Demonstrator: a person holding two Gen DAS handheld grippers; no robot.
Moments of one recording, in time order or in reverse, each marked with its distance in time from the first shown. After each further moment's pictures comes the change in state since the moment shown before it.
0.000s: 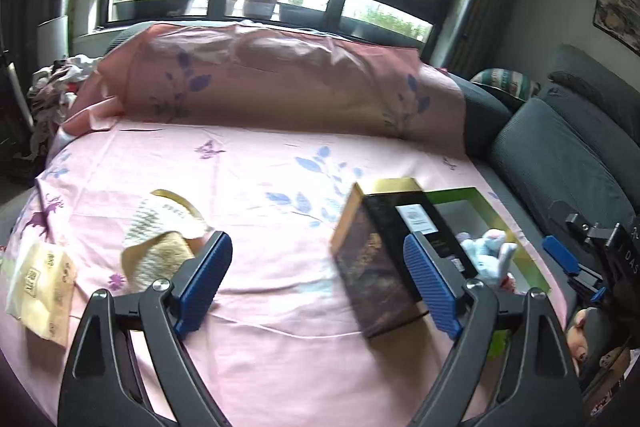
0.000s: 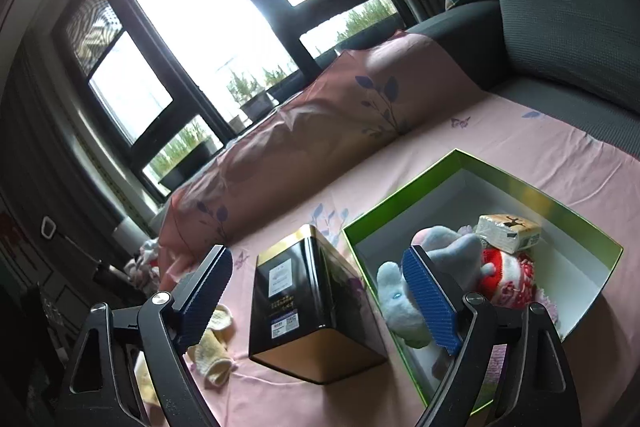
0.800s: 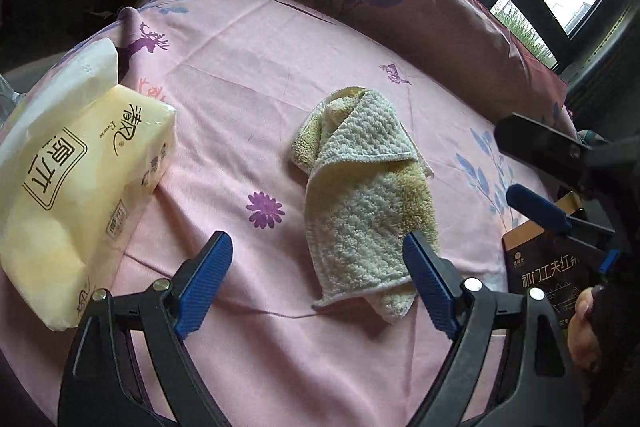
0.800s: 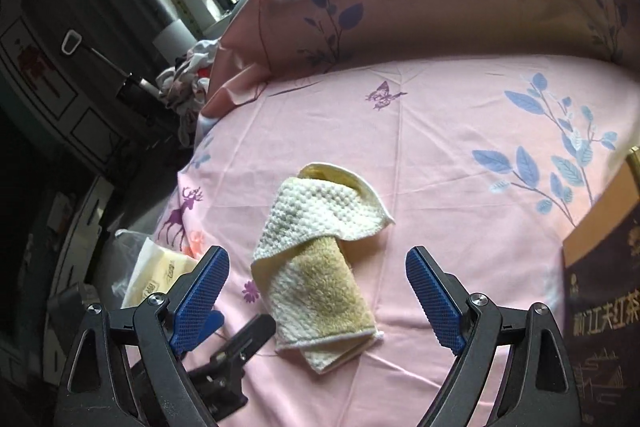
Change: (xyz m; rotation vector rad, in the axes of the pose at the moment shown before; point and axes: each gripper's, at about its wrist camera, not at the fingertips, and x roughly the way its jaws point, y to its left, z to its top) left arm 0.068 0.188 -0.062 -0.389 0.189 0.143; right arm 0.230 0.207 -0.121 -0.360 0.590 0.165
